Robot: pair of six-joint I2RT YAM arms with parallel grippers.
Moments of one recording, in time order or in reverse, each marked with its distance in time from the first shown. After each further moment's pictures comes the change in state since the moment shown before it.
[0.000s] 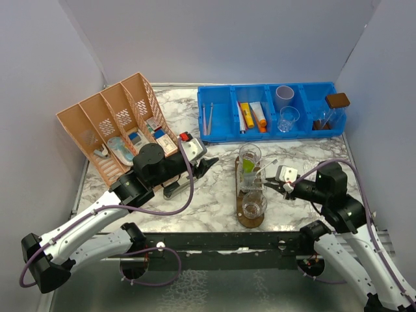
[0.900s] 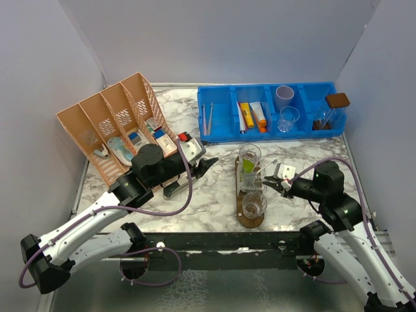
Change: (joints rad) left arm 0.000 -0.010 -0.002 0.002 0.000 -0.001; right arm 0.000 0.009 -0.041 0.072 0.009 0.032
